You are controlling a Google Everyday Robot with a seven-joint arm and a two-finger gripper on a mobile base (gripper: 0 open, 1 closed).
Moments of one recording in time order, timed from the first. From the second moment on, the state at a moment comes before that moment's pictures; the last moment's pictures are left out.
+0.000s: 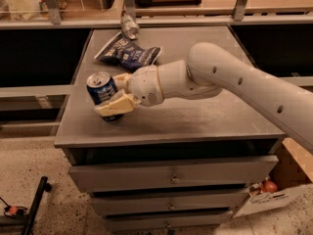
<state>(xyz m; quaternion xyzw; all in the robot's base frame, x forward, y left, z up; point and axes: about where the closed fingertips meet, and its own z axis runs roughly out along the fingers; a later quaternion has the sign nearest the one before) 0.527 0.126 0.866 -0.59 0.53 0.42 0.44</state>
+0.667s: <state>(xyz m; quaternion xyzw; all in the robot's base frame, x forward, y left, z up) 0.553 0.087 0.874 -0.60 0.56 0.38 0.43</state>
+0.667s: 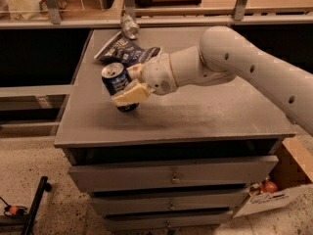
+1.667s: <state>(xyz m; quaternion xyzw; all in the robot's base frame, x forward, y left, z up) 0.570 0.035 0.865 -0.67 0.63 0.25 0.30</state>
